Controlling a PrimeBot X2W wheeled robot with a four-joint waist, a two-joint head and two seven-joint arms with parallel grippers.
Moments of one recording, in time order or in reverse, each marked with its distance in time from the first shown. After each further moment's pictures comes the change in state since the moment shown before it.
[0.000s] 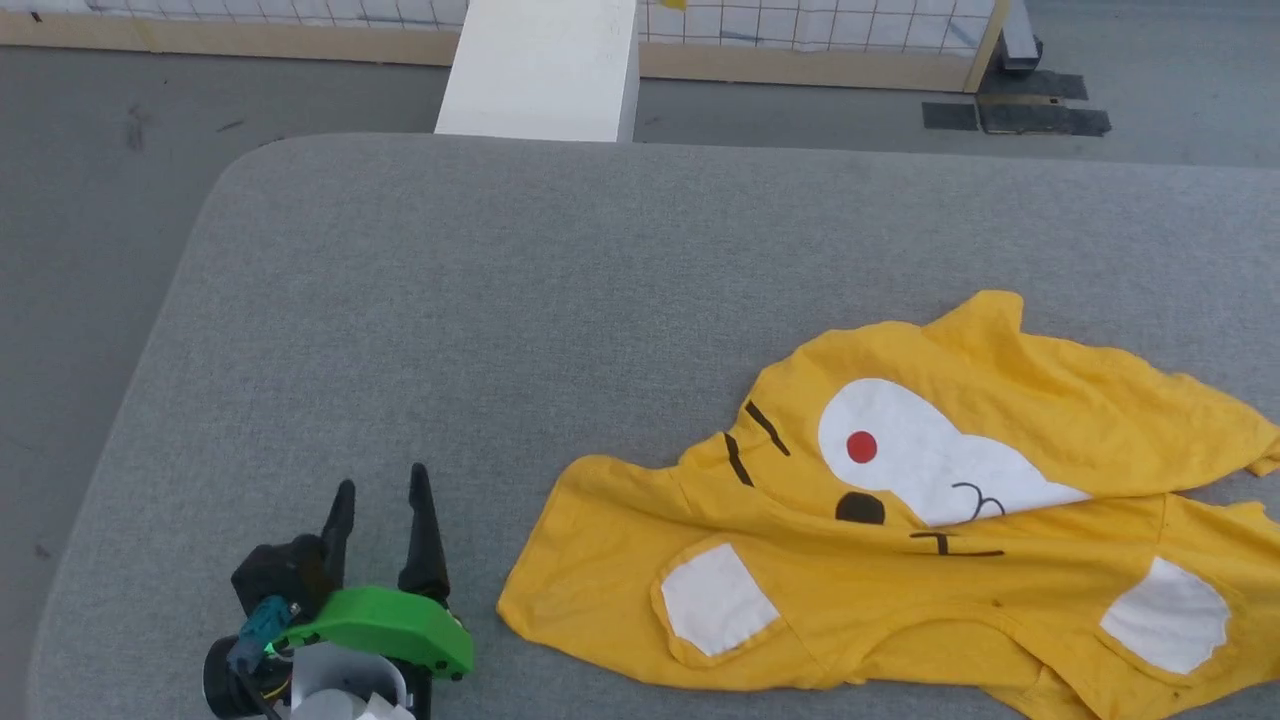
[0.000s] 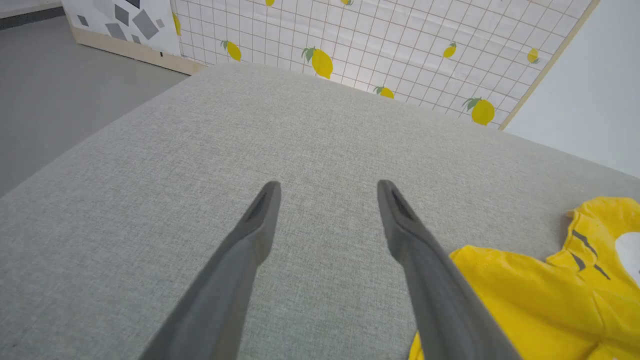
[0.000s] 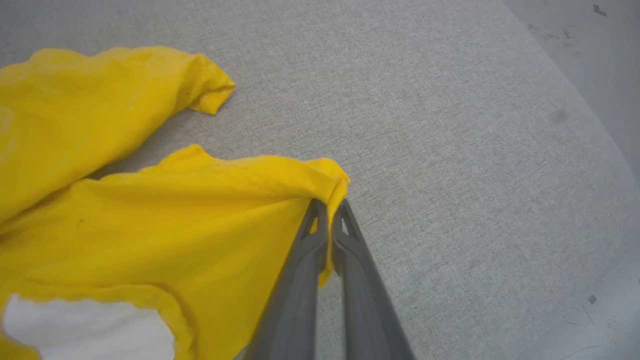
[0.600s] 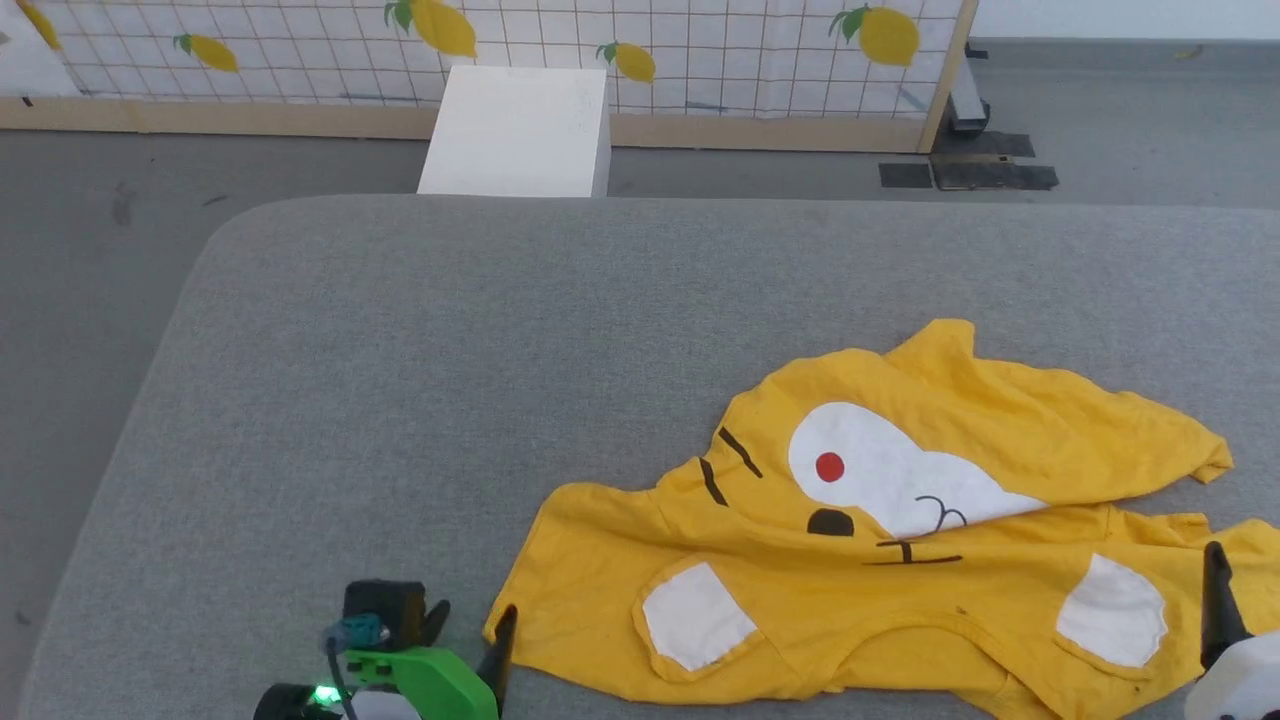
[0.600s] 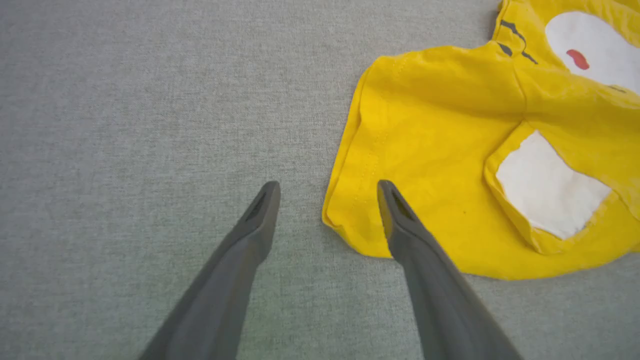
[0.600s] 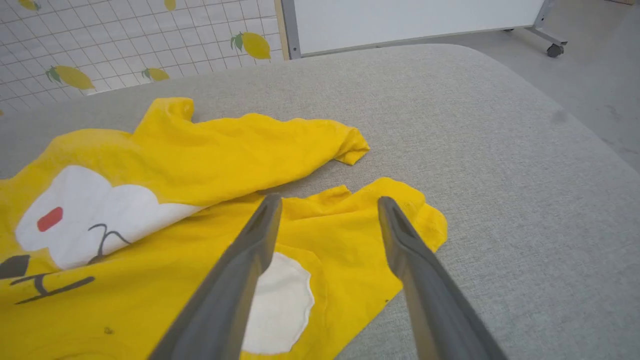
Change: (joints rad) left arm 0.089 0.111 -0.160 -0.044 0.016 -0.111 0.398; right arm 0.192 0.001 0.316 -0.071 0.159 0.000 -0.355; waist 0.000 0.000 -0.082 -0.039
